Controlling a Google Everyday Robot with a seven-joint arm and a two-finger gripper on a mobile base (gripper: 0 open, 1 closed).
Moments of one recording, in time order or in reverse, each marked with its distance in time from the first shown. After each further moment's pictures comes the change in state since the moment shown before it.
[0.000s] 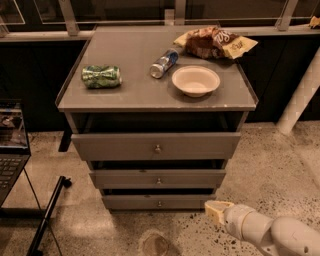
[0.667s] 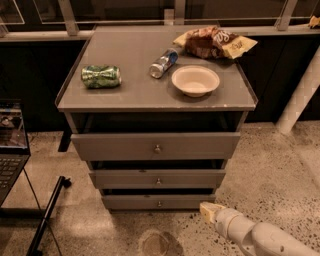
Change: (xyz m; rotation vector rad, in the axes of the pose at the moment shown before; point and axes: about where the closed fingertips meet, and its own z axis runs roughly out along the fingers) arm 0.044 -0.041 0.072 0.088 -0.060 0.132
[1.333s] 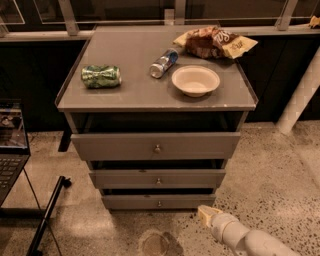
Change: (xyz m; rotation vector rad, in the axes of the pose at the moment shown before) arm 0.019 -0.005 0.015 0.033 -0.028 -0.005
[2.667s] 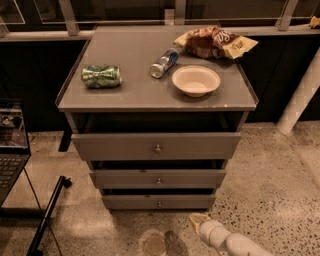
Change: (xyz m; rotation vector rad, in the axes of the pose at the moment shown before) arm 0.094 -0.031 0.102 -0.002 0.040 -0.189
